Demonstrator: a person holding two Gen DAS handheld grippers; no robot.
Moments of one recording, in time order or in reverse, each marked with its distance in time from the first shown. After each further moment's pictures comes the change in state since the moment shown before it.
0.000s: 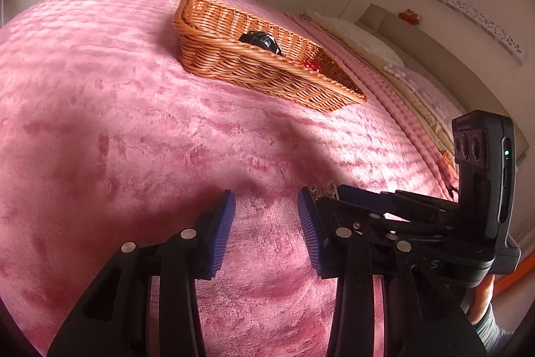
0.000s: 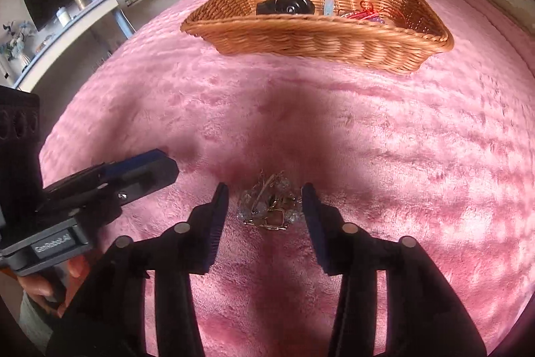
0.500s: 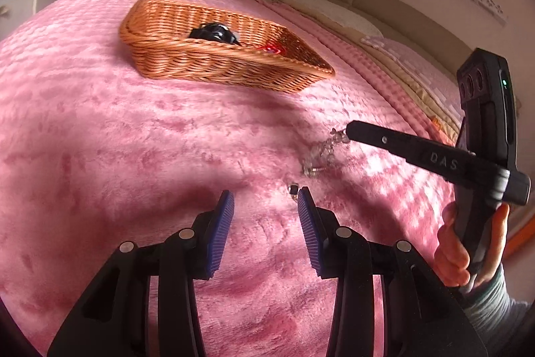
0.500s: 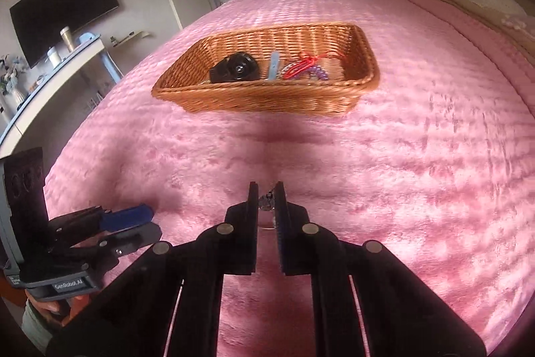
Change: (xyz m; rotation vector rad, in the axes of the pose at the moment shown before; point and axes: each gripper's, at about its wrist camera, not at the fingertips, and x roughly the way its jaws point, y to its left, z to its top) left arm 0.010 -0.038 0.001 0.161 0.078 -0.033; right arm -0.050 -0.061 0.012 0.113 -0.160 -0.003
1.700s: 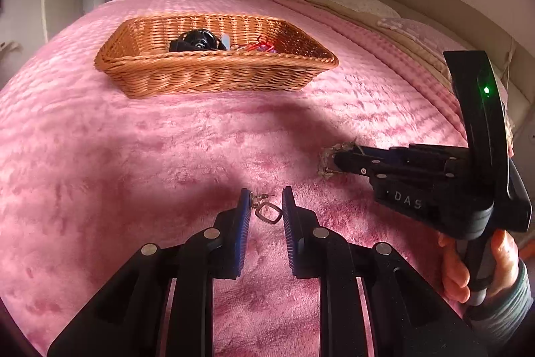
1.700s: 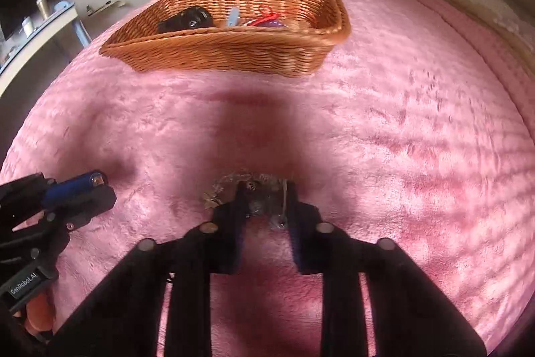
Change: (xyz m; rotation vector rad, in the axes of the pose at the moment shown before) left arm 0.021 -0.040 0.009 0.077 -0.002 0.181; right arm 0.033 -0.006 -0.022 -0.090 0.102 -0.143
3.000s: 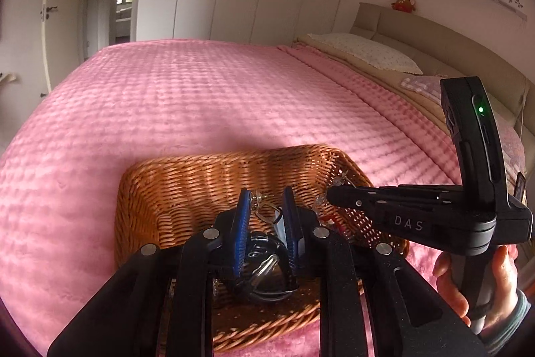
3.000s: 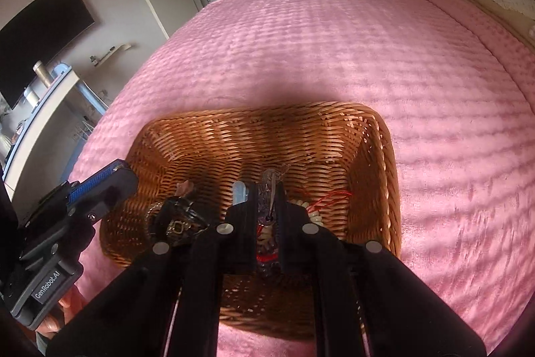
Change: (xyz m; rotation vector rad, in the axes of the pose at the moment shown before) left arm 0.054 0.066 0.194 0.008 -0.153 0.007; right arm 0.051 -0.027 0.204 0.151 -0.023 0.151
